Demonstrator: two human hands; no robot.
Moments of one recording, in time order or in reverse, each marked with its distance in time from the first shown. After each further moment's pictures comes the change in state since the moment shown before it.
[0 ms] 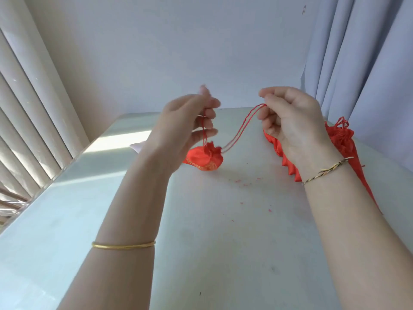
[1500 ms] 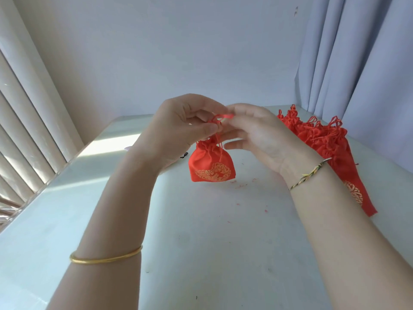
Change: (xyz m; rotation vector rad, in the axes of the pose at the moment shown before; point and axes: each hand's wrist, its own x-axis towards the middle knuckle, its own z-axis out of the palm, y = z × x) left_hand -0.007 0.008 -0.005 0.495 -0.183 0.274; right_hand -0.014 0.000 0.019 -0.171 -0.446 0.123
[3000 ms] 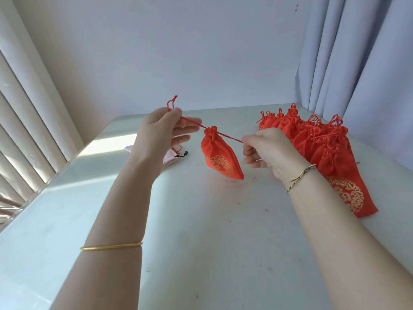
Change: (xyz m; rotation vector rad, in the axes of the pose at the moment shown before) left_hand 0.004 -0.032 -0.002 -0.292 0.322 -0.310; right_hand 0.007 0.045 -0.018 -0.174 0.331 0.261
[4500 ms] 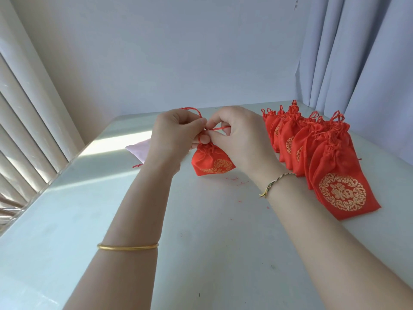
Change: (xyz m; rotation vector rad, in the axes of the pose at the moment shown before) left_hand -0.003 -0.001 0.019 0.120 0.004 -0.031; right_hand -0.016 -0.022 0.036 -0.374 0.165 -0.757
